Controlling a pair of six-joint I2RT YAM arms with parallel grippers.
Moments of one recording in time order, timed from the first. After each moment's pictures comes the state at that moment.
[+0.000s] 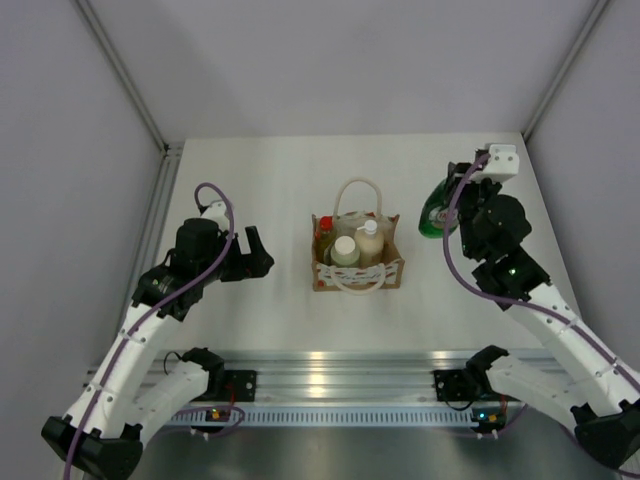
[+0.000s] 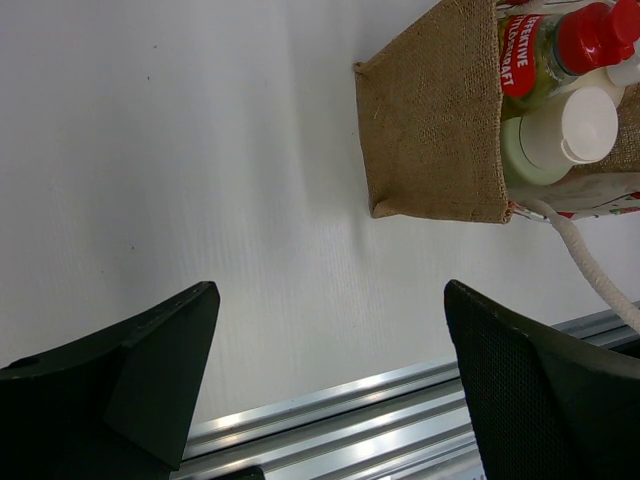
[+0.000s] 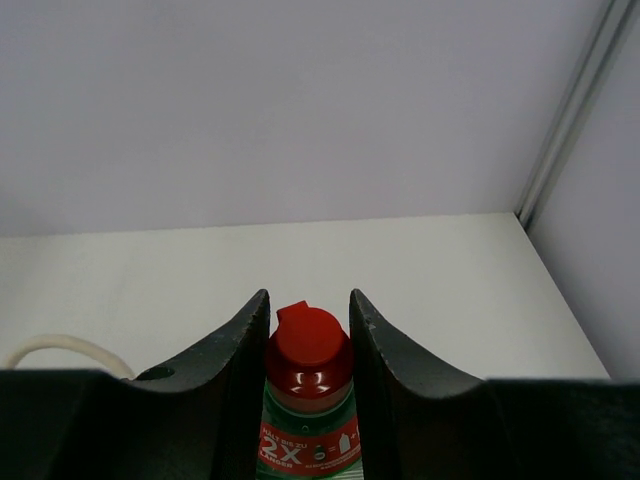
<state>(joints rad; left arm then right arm) -0.37 0.81 0.92 -0.77 0.05 -0.44 0.59 0.90 0.96 0.10 0.60 -0.06</state>
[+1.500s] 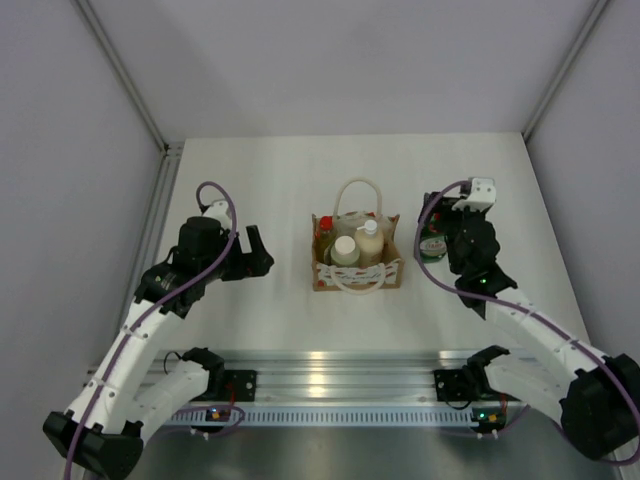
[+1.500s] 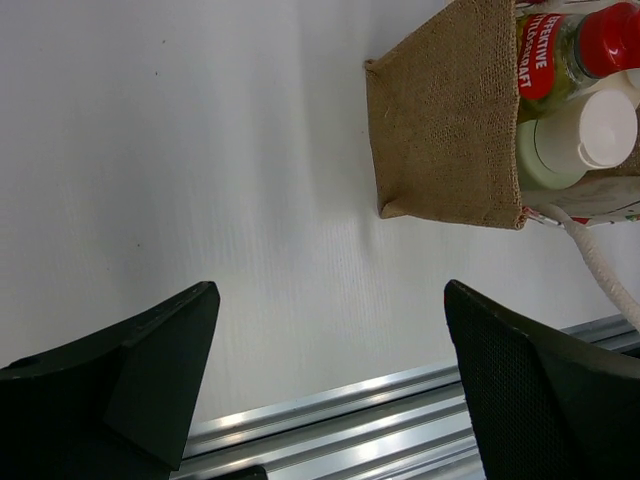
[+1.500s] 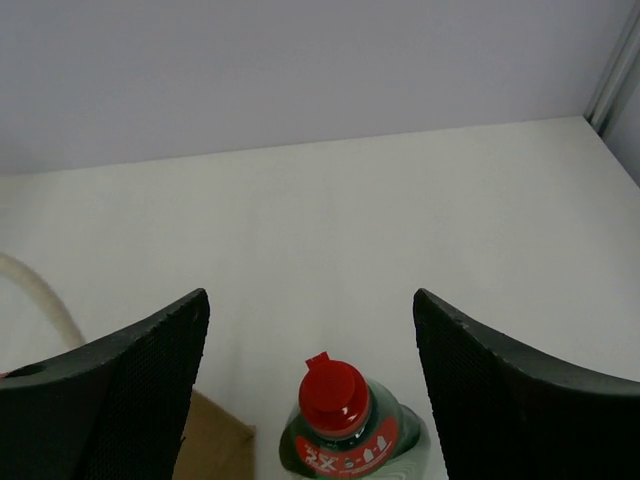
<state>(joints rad) -0.37 0.84 0.92 -0.77 0.04 -0.44 0.43 0.99 0.55 0.46 0.46 0.10</state>
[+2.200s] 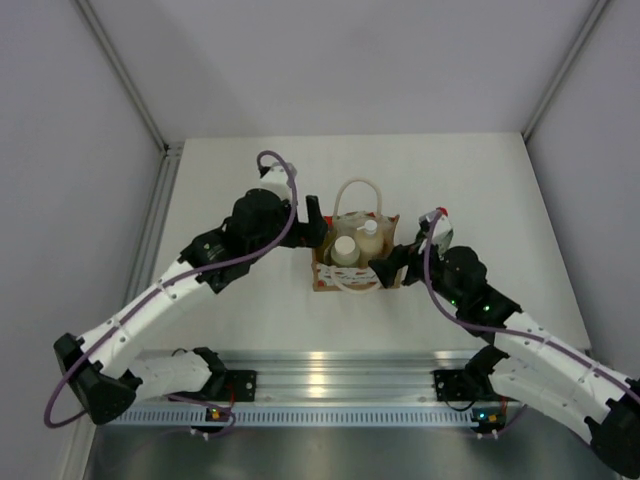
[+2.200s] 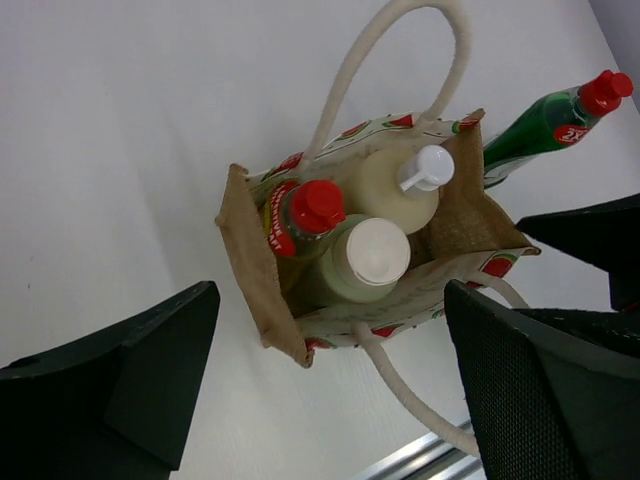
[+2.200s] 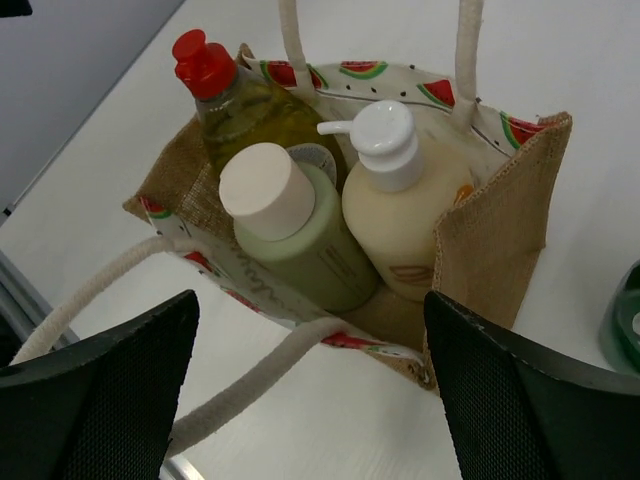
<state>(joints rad) -0.75 1.11 1.17 -0.51 -0.20 -0.46 0.67 0.78 0.47 0.11 -0.03 0.35</state>
